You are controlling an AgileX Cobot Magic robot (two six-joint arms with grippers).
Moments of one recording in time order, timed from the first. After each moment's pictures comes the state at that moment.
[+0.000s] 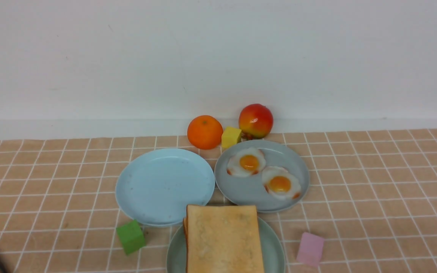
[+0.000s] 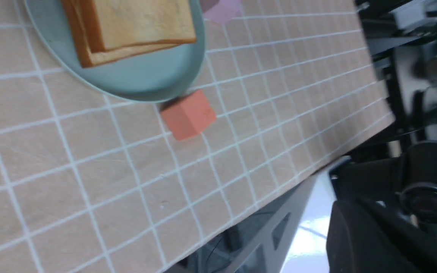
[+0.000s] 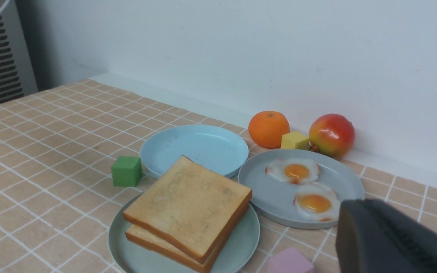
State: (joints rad) right arm 0.49 -0.01 -0.24 0.30 0.41 -0.30; left arm -0.54 0.51 -0.52 -0.65 0.79 -0.17
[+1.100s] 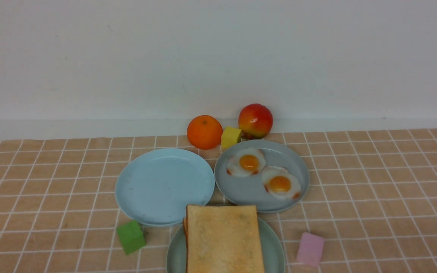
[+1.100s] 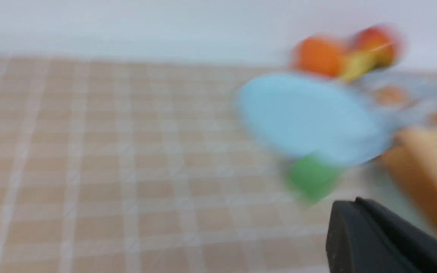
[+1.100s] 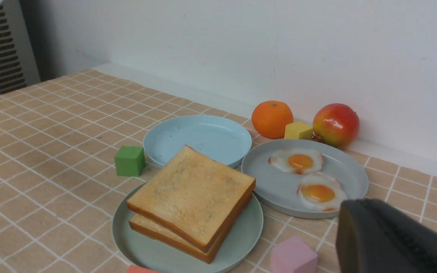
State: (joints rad) right arm 0.49 -0.01 -0.24 0.30 0.44 -0.31; left arm -0.16 0.00 -0.07 -0.03 0.42 -0.13
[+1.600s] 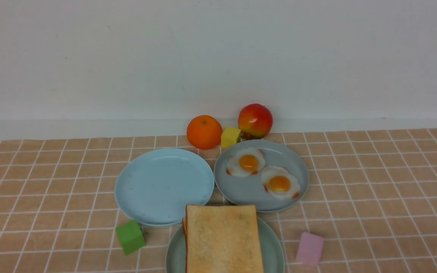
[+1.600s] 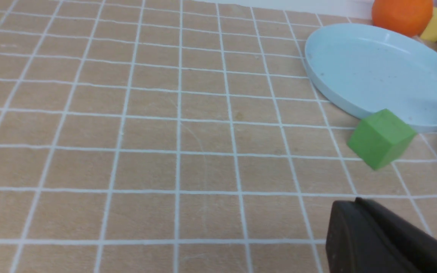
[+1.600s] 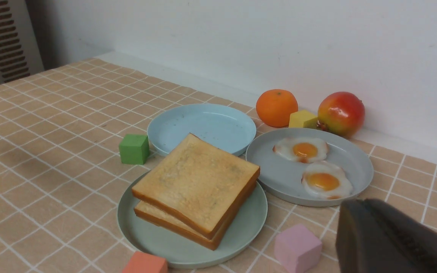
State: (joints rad) right arm 0.49 -0.01 -0.24 0.31 0.47 -0.31; left arm -0.09 -0.01 0.03 0.04 0.39 -0.19
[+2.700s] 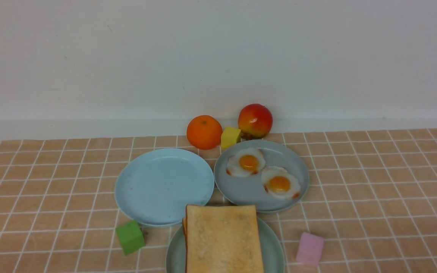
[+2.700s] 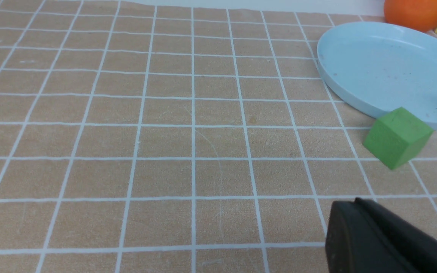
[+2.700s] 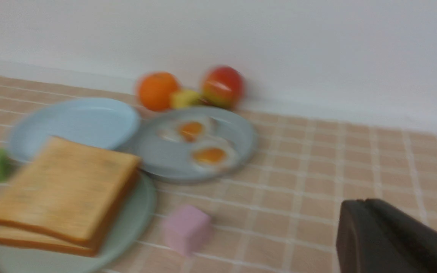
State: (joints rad) right arm 0.23 -0.01 -0.19 0.06 0.47 -0.05; left arm -0.09 -0.01 0.03 0.08 0.39 -0.19
